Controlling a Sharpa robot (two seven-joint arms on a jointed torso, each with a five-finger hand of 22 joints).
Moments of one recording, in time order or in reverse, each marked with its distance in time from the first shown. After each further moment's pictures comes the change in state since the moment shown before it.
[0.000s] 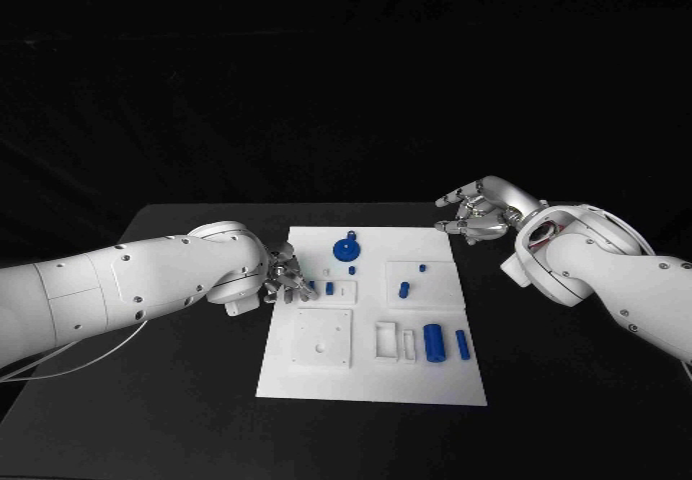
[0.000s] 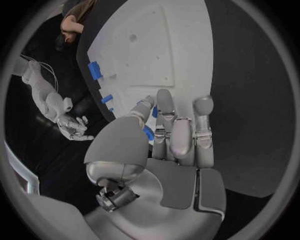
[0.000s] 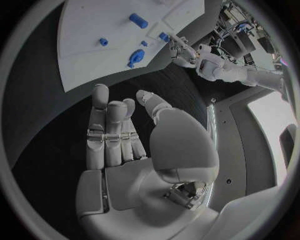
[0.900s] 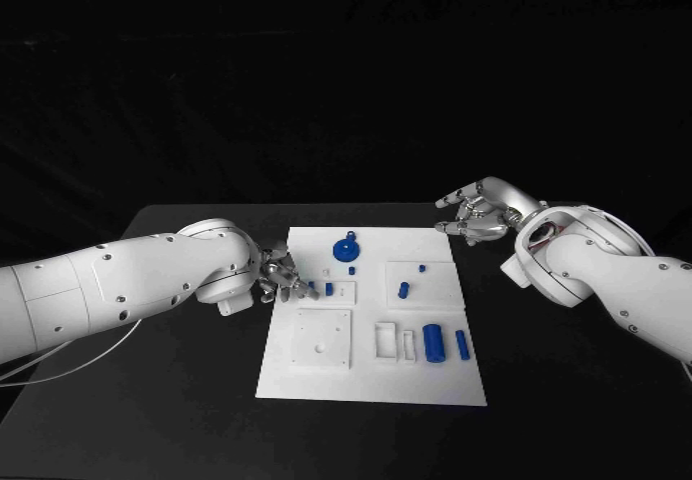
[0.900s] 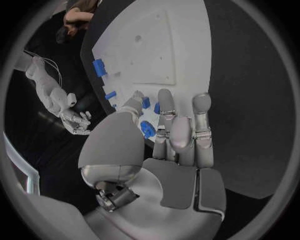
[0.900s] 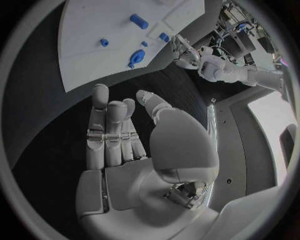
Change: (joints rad) left arm 0.000 -0.049 0.026 0.039 0.023 -0.001 0.011; left_hand -0.002 -0.130 -0.045 0.104 -0.103 -0.058 0.032 -0.002 -0.087 -0.013 0.013 -0.015 -0.007 -0.018 0.003 -0.039 -0.046 0.000 -0.020 -0.002 -0.085 0.001; right arm -0.002 -0.002 0.000 0.000 0.000 0.000 0.000; right_hand 0.000 0.000 0.000 0.000 0.000 0.000 0.000 0.000 0.000 0.000 0.000 0.000 0.000 0.000 0.000 0.000 0.000 0.000 0.000 0.000 0.000 0.000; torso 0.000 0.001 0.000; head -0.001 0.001
